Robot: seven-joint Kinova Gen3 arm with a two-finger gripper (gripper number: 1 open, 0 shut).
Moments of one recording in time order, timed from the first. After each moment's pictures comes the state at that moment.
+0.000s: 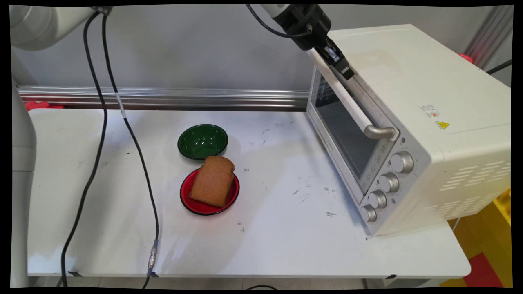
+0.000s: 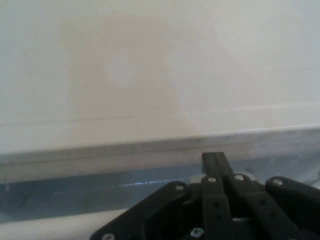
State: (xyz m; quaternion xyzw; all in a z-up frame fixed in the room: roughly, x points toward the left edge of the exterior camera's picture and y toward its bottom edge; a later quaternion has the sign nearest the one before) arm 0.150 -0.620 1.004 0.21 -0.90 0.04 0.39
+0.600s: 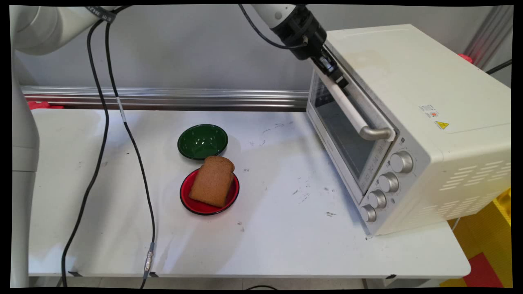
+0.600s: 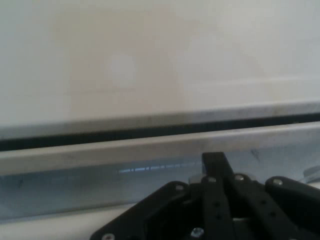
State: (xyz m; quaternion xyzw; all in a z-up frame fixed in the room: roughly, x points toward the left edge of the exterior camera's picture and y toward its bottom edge) arm 0.155 -0.625 0.982 0.21 -0.90 0.03 0.37
